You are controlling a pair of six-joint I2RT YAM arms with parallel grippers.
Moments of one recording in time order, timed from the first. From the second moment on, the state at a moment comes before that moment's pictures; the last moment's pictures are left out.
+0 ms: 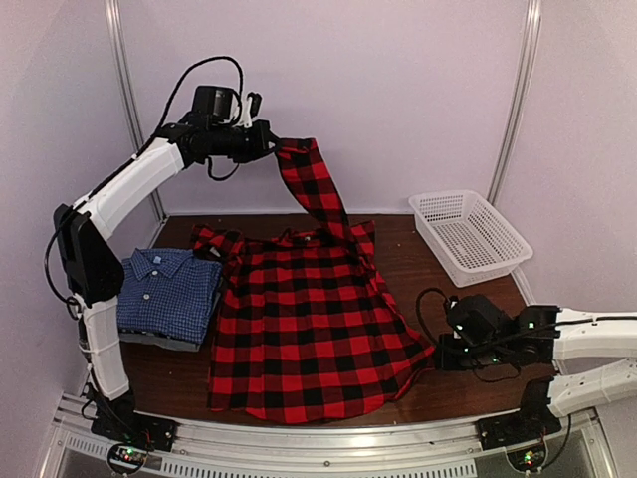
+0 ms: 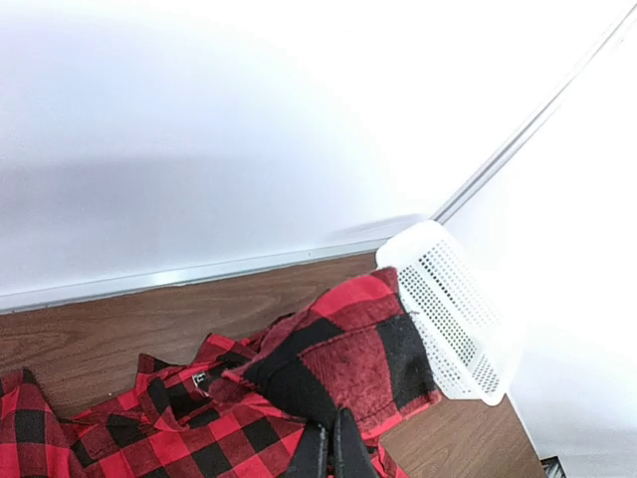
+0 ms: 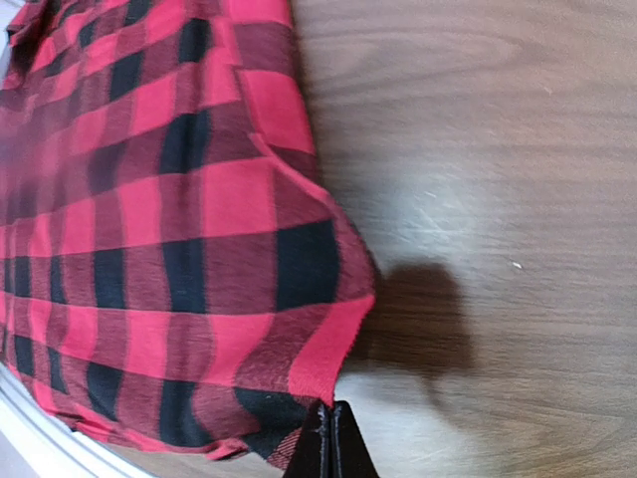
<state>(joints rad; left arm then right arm) -0.48 1.99 2.17 -0.52 0.26 -0.43 0.98 0.95 0.49 -0.54 0.22 0.95</state>
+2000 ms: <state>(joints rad) -0.31 1.68 1.67 -0.49 0.51 -0.37 1.15 1.49 0.95 -0.19 0.19 0.94</state>
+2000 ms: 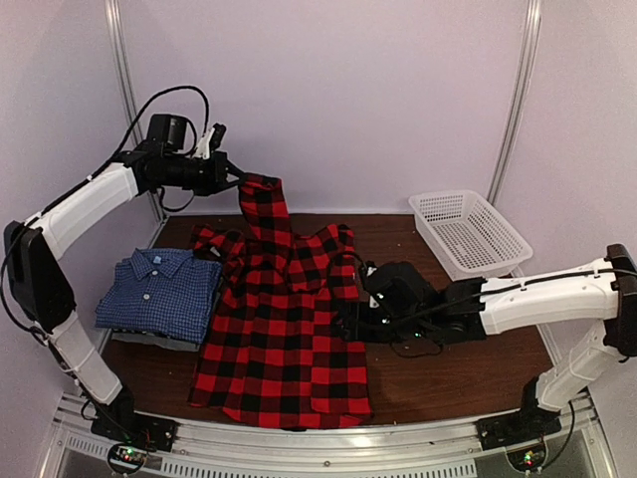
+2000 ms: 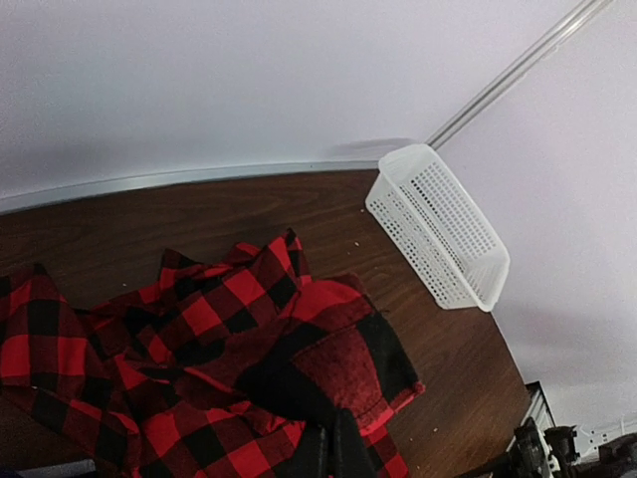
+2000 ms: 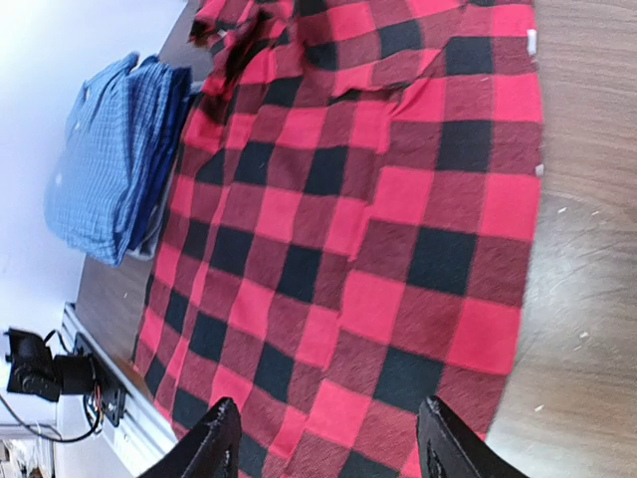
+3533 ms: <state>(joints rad) -0.83 1.73 1.37 -0.68 0.55 -0.23 0.94 1.53 0.79 0.00 0.14 0.91</state>
